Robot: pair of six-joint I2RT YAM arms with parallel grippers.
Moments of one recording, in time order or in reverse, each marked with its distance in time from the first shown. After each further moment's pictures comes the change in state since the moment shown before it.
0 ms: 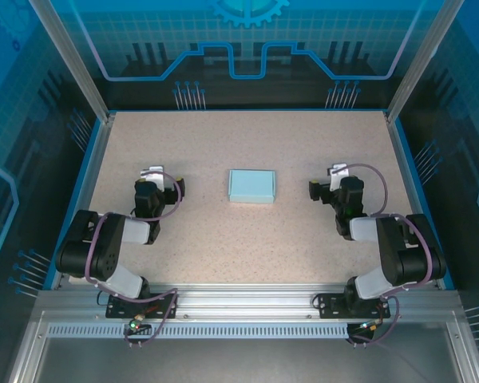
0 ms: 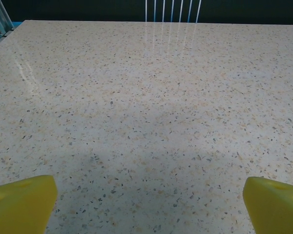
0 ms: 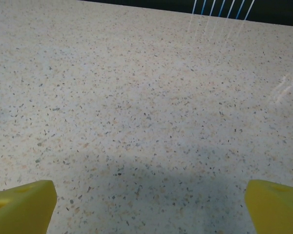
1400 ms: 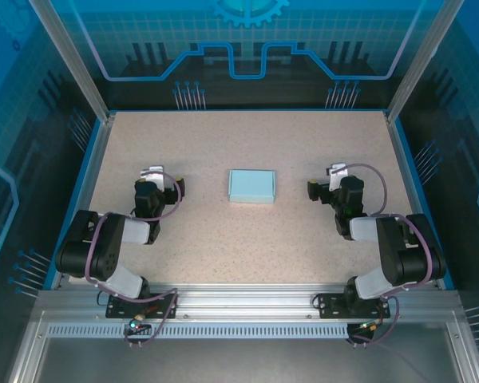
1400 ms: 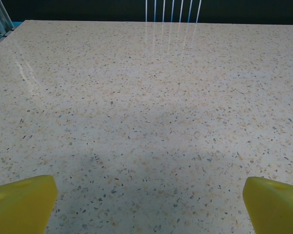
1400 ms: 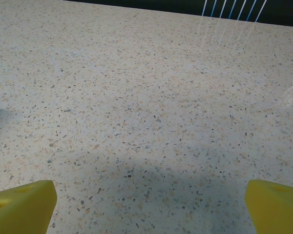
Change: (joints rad) left arm 0.000 0.000 0.000 0.000 0.000 0.000; right arm 0.000 0.000 0.000 0.002 -0.033 0.000
